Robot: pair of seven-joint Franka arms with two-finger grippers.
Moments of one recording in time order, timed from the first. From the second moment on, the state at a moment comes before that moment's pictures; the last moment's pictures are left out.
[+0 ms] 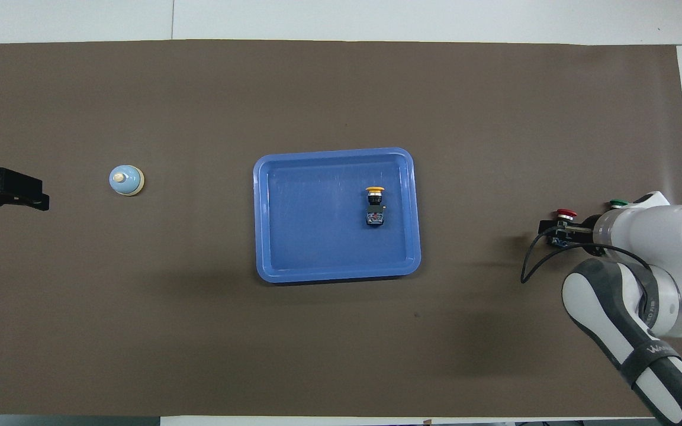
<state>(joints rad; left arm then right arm) 0.02 -0.04 -0.03 -1.67 -0.02 1.54 -0.05 -0.19 0.00 0.08 -2.47 -0.01 2.56 0.13</state>
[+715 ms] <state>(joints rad) 0.02 -0.04 -0.03 -1.67 -0.02 1.54 -0.05 -0.21 0.01 0.08 -2.50 -0.01 2.63 0.12</state>
